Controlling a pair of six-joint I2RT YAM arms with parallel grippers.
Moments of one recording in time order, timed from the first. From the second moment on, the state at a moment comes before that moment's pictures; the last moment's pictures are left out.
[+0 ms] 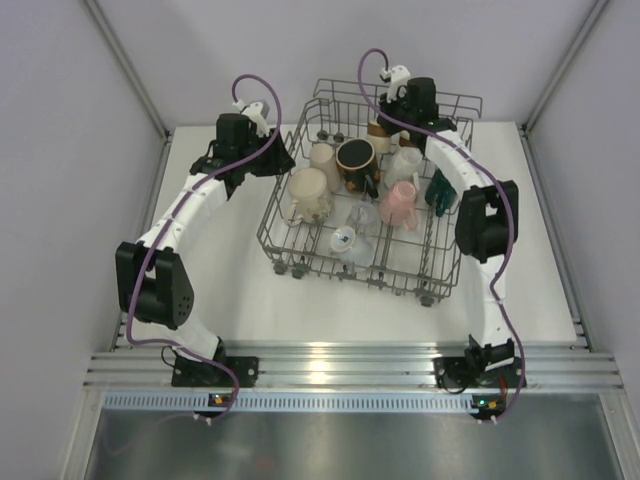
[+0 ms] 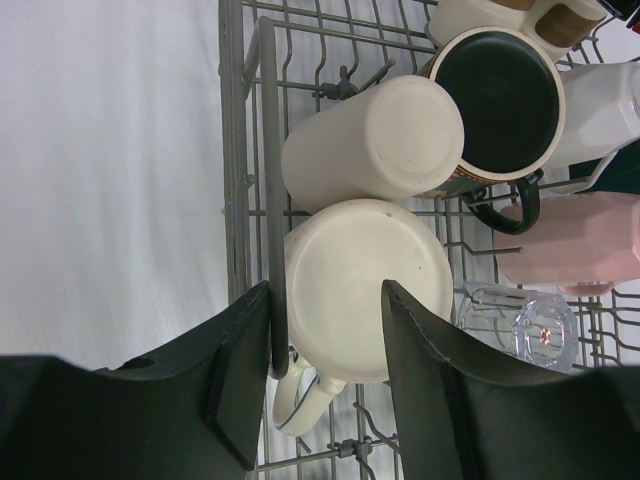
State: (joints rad) left arm -0.24 1.63 1.42 -0.32 0.26 -0.31; right arm 0.28 2.28 2.08 -0.21 -0.25 -0.11
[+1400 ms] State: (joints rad) left arm -0.24 1.63 1.42 -0.32 0.25 -0.31; right arm 0.30 2.21 2.00 -0.24 -0.15 -0.21
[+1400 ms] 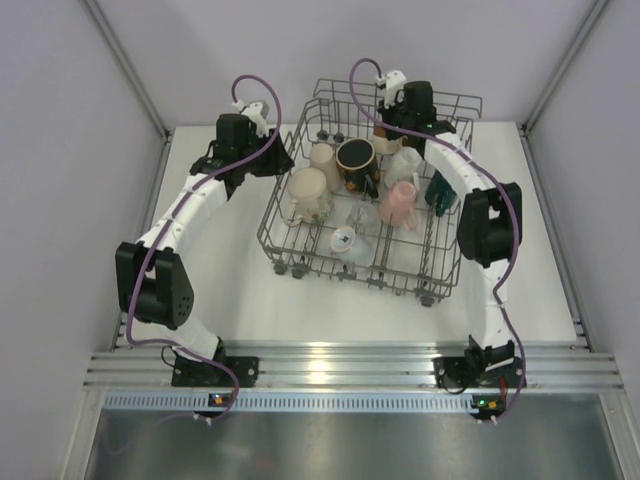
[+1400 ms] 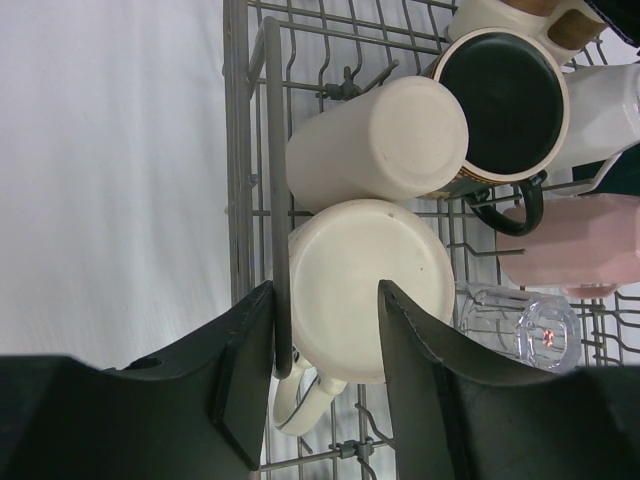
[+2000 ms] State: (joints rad) left arm -0.24 1.63 1.42 -0.32 0.25 -0.31; right arm 0.30 2.21 1.99 -0.32 -0.27 -0.18
